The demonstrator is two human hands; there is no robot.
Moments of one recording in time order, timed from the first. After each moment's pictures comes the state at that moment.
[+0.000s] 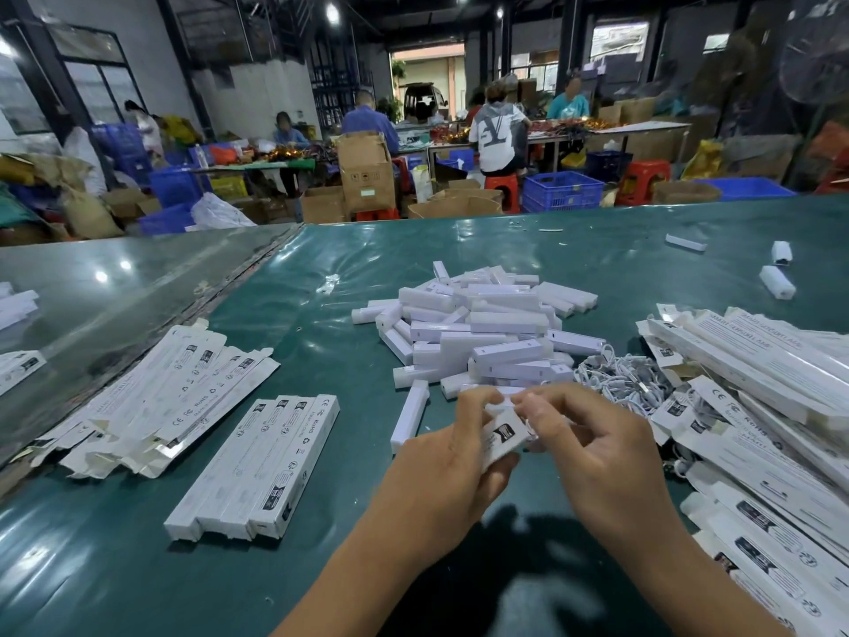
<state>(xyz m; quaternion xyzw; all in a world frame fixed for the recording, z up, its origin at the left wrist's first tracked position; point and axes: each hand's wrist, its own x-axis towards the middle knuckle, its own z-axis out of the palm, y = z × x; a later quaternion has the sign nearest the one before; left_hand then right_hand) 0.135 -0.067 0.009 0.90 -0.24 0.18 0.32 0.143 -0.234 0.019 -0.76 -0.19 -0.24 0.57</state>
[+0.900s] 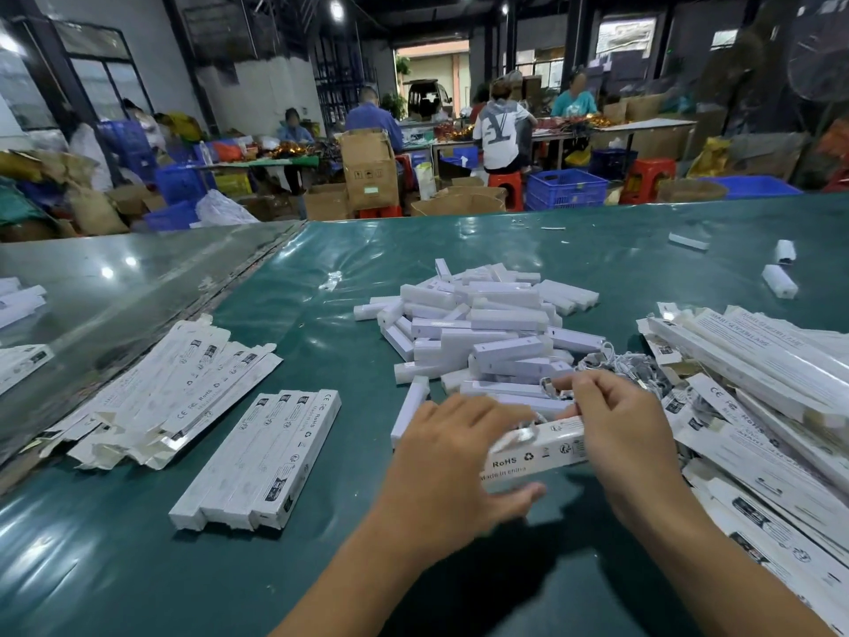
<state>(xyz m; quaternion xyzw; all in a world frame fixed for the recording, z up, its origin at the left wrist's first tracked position) 0.140 -0.071 0.008 0.90 -0.27 0.27 0.21 0.176 -0.254 0.005 -0.75 0.03 -0.17 0.64</state>
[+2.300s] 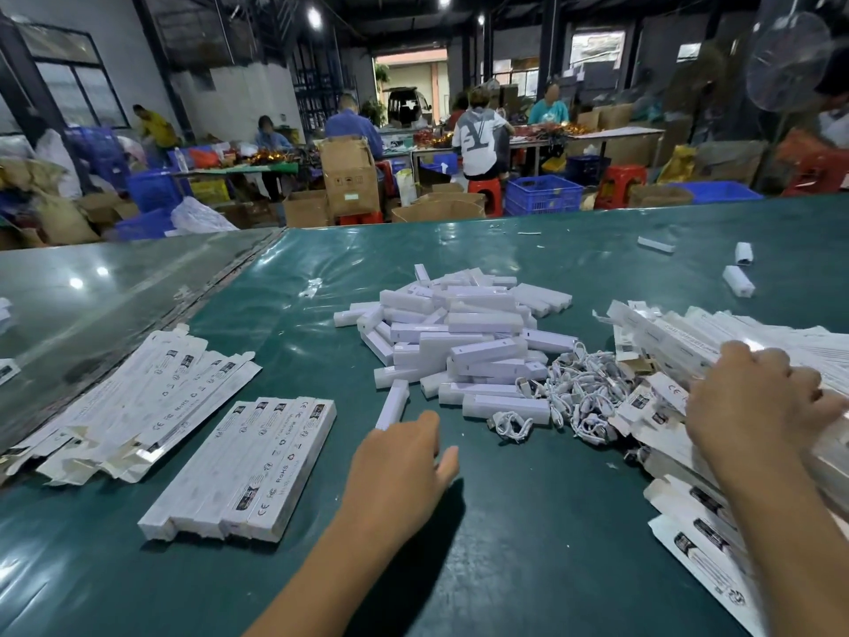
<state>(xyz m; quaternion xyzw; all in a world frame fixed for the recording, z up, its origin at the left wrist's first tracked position) 0.153 -0.061 -0.008 0.98 -0.05 0.13 0.12 0.186 -0.352 0.040 -0.93 0.31 -0.18 0.06</state>
